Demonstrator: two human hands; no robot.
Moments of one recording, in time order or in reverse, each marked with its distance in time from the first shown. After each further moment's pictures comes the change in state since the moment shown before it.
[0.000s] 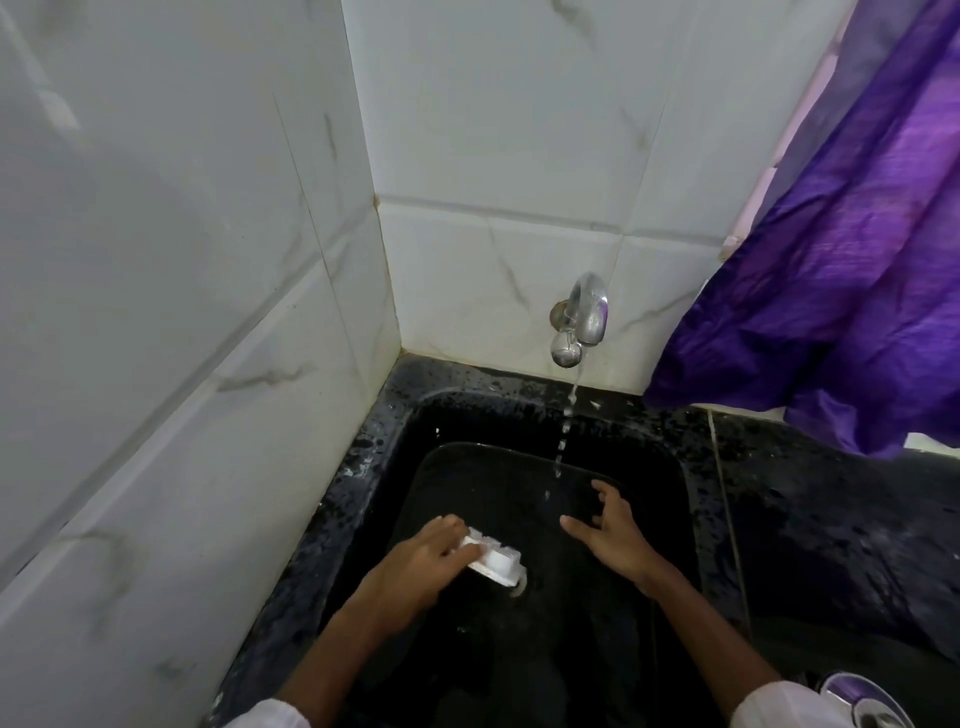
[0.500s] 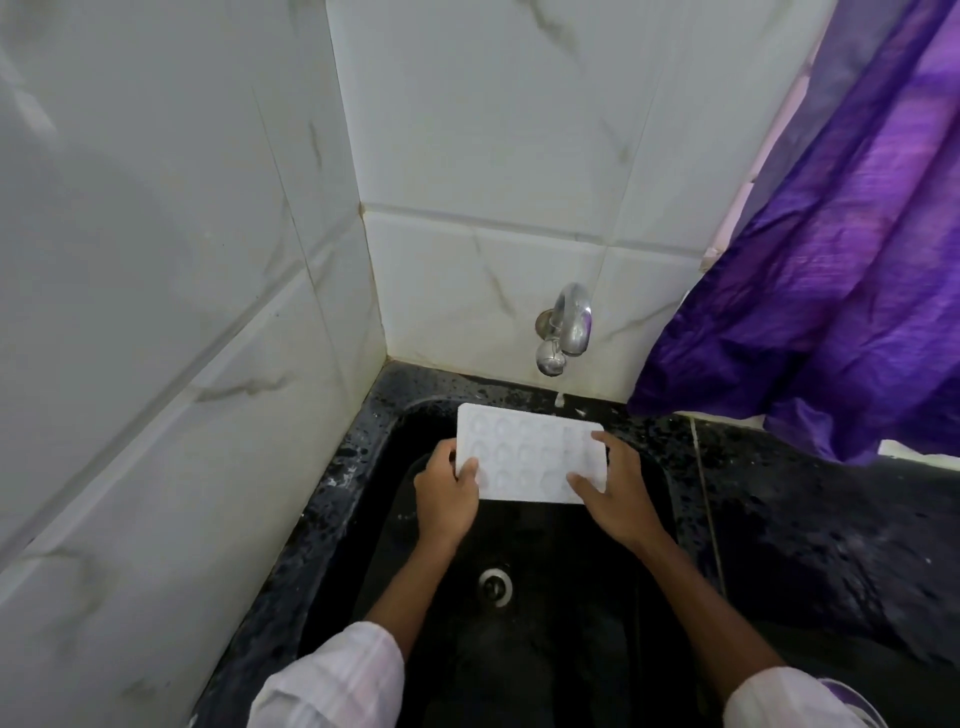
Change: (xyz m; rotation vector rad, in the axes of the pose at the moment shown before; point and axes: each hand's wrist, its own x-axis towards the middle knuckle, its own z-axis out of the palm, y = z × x) left_hand 0.114 0.018 -0.013 -0.718 0.426 -1.075; right_hand -0.013 -0.055 -0.033 -0.147 0.268 -0.332
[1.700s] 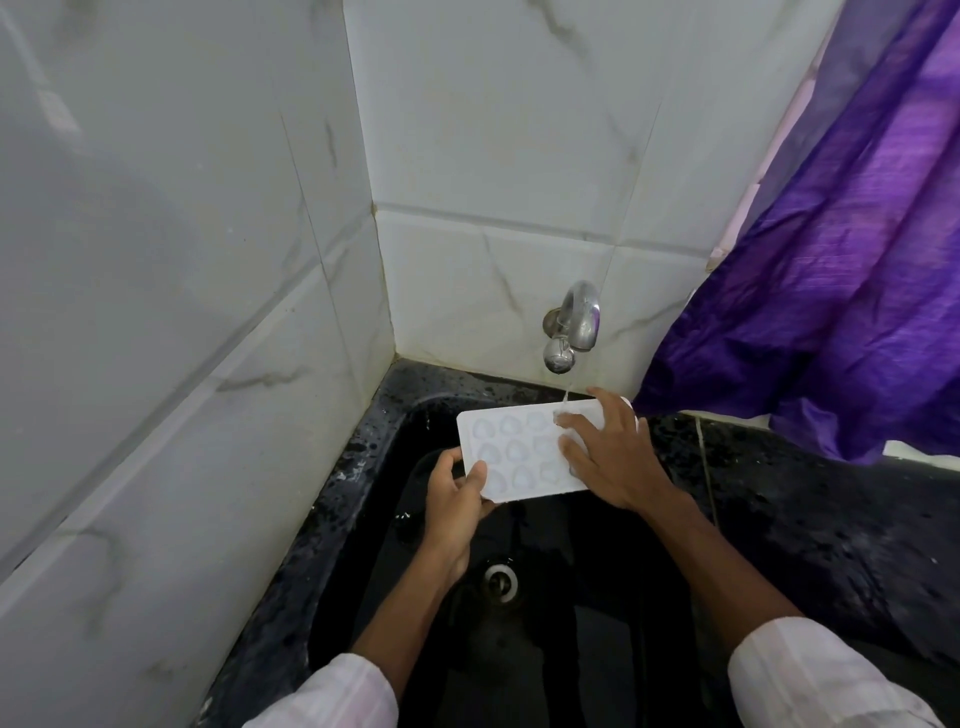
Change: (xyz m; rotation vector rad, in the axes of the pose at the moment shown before) left_hand -0.033 0.017 -0.014 -0.619 -0.130 -0.244; right_hand 0.018 -0.046 -0.019 -0.612 -0.039 -0.316
